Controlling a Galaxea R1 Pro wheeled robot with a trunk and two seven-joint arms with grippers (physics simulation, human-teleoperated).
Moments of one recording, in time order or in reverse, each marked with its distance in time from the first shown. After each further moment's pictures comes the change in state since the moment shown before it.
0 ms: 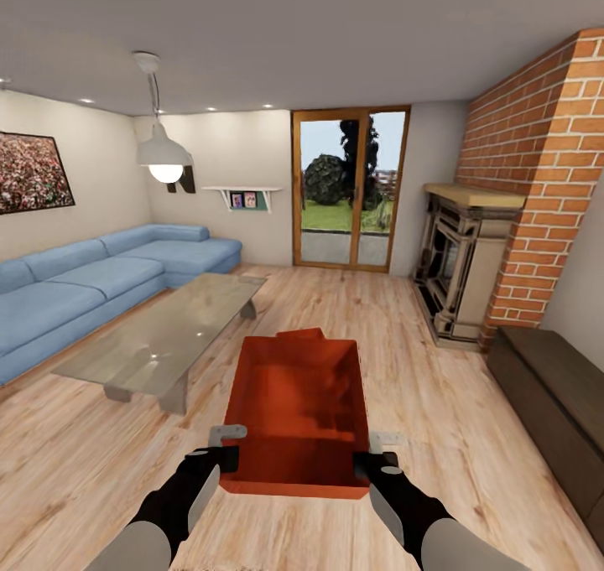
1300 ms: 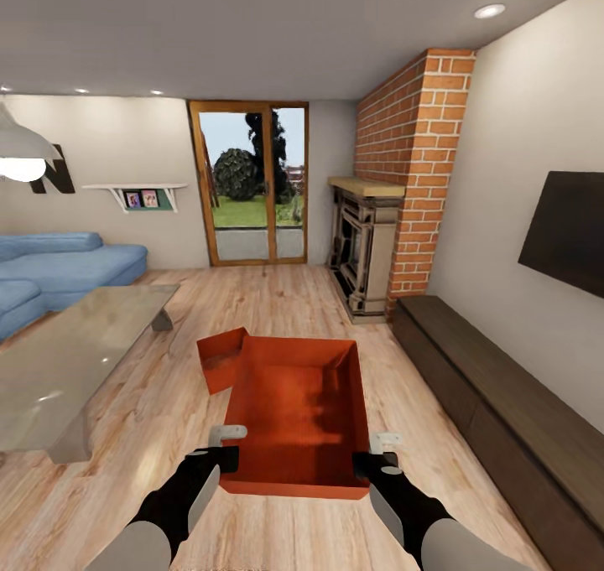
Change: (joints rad) left arm 0.000 0.000 0.001 0.002 -0.001 0.000 -0.001; right arm 0.000 0.000 0.003 0.001 -0.004 0.000 -0.001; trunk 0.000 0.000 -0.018
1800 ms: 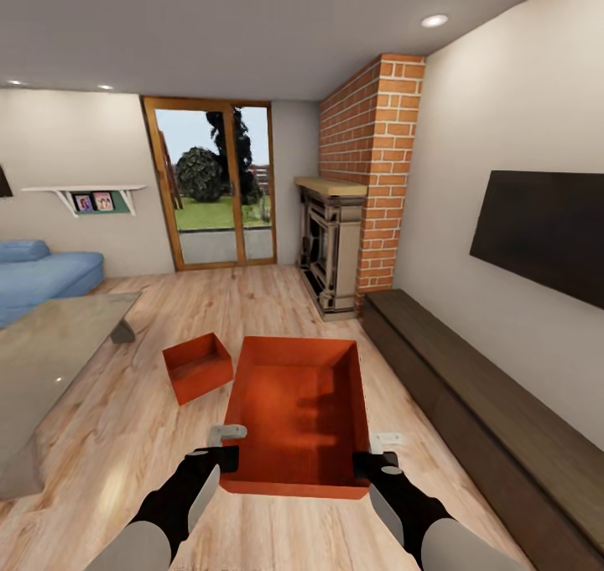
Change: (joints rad) left arm 0.000 0.000 -0.001 -0.002 0.002 0.000 0.001; right arm 0.000 0.000 -0.003 -0.001 0.004 0.001 0.001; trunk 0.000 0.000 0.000
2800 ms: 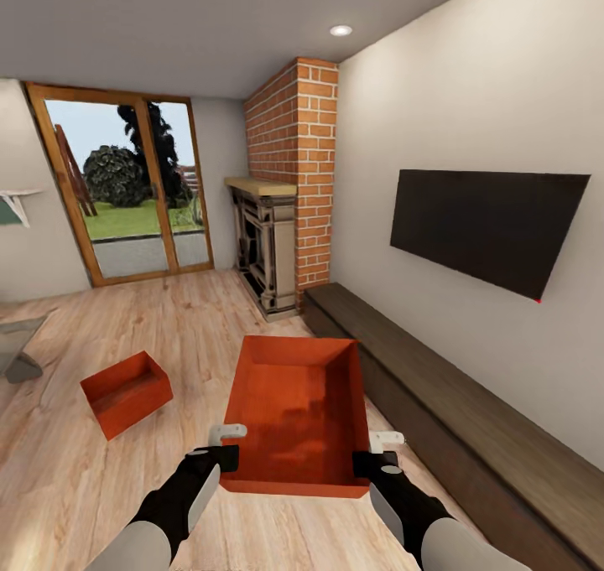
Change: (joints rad) left arm 0.001 0.000 -0.002 -0.005 0.004 0.000 0.004; right arm -0.001 0.000 -0.007 -0.002 0.010 0.000 0.003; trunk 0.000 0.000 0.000
